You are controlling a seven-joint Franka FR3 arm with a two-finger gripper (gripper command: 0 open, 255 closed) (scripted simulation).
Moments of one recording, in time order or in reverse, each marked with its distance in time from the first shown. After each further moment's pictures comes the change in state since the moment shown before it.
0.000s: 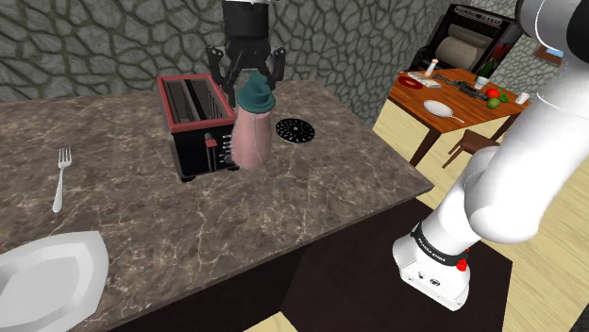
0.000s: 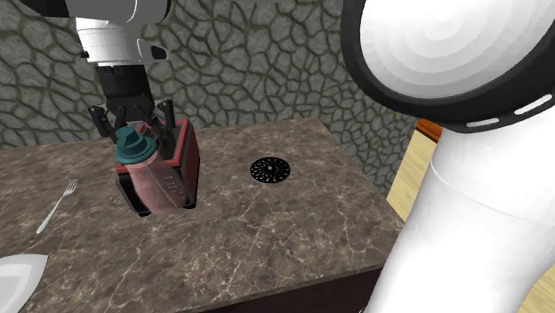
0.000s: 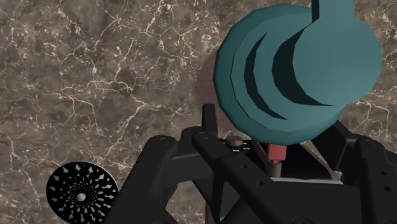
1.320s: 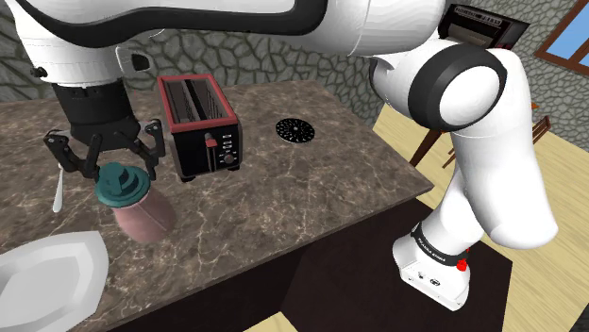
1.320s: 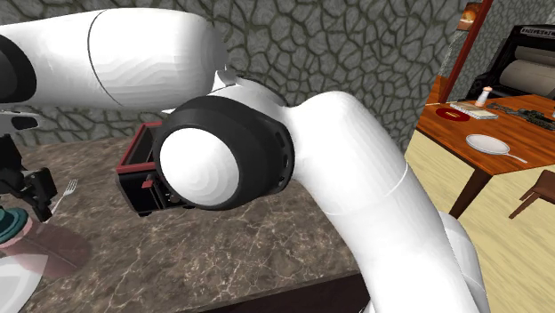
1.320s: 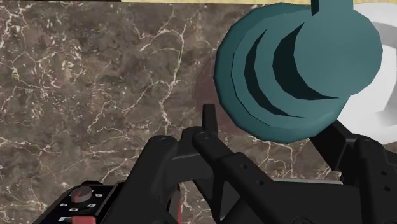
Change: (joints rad) arm 0.340 0.648 0.078 0.690 -0.163 -0.004 0.356
